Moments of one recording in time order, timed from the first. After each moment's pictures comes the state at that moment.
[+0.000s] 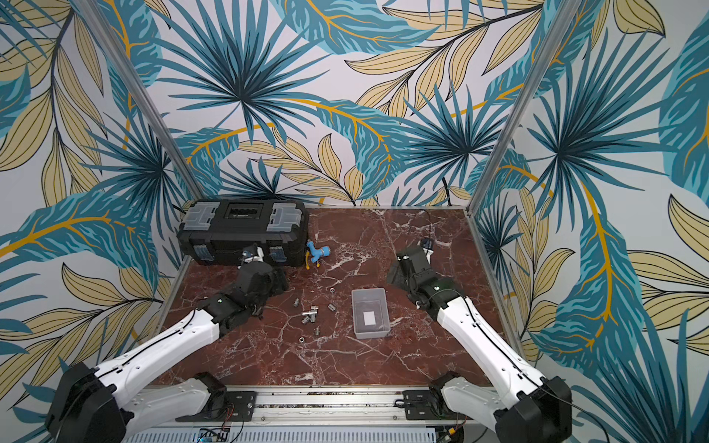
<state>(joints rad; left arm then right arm) -0.63 1.12 0.71 -0.31 -0.36 -0.70 0.50 1.10 0.98 -0.73 0.41 0.66</state>
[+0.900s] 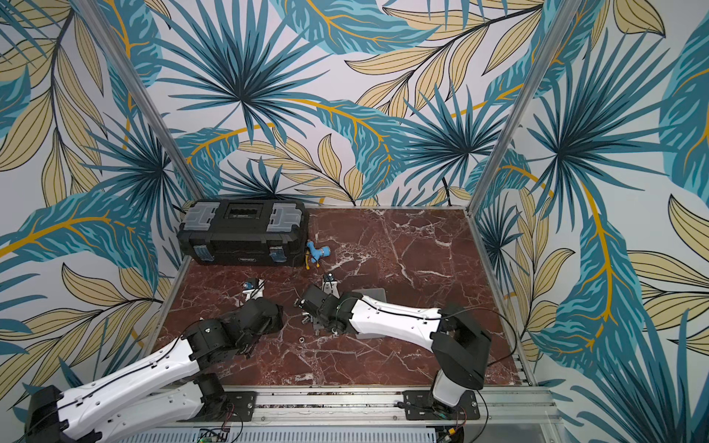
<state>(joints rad) -0.85 0.89 0.64 -0.67 -0.49 -0.89 1.06 1.69 1.18 -0.63 0.32 0.90</state>
